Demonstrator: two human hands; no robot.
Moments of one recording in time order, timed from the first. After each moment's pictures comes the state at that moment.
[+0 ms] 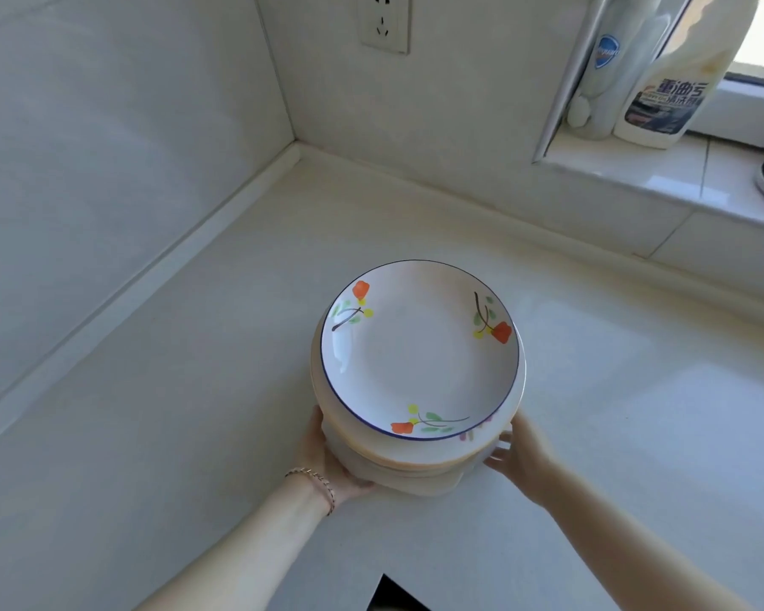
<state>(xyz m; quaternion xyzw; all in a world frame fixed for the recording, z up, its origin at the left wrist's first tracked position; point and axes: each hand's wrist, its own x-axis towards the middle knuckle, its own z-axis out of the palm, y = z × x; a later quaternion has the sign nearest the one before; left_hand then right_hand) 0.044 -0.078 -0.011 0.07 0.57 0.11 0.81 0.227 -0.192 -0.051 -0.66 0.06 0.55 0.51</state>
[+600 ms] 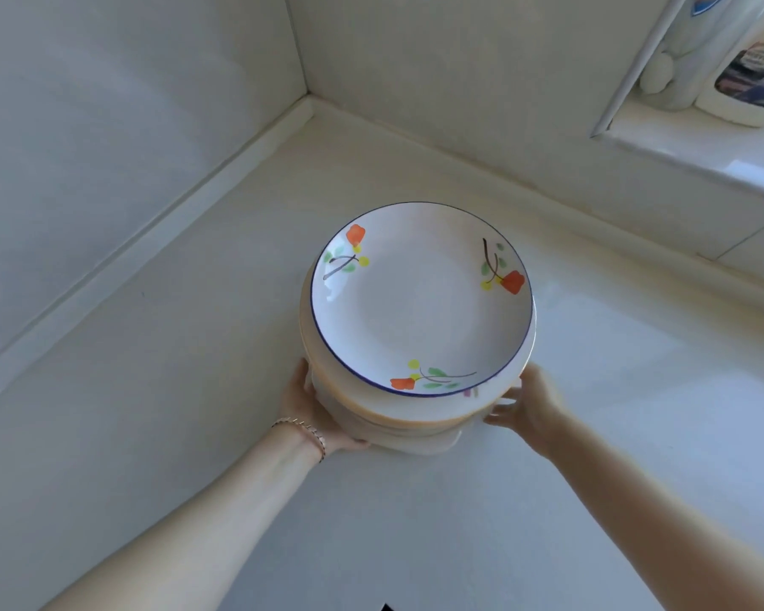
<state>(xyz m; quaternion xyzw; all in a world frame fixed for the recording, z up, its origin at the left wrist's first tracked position) 0.051 0.002 -0.067 -0.02 0.57 0.15 0.80 0.260 -0.118 -0.058 -0.68 0.01 0.55 0.48</state>
